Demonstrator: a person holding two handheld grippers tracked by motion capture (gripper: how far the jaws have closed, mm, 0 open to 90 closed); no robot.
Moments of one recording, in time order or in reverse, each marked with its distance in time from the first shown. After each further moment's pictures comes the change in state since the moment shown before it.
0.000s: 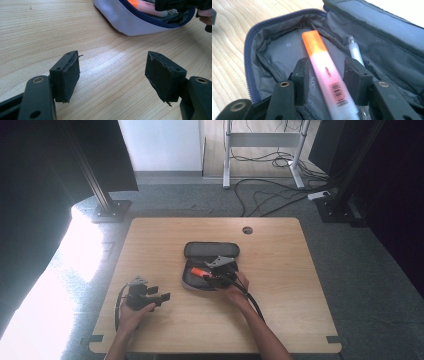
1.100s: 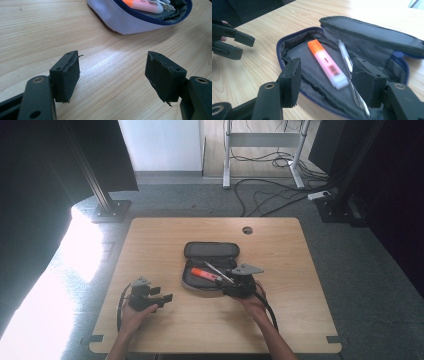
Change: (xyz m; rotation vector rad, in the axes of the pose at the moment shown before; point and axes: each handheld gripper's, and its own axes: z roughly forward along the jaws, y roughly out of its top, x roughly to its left) left arm -0.008 0.000 0.004 0.014 -0.004 0.032; right arm -0.004 -0.031 -0.076 -0.188 0.026 0.130
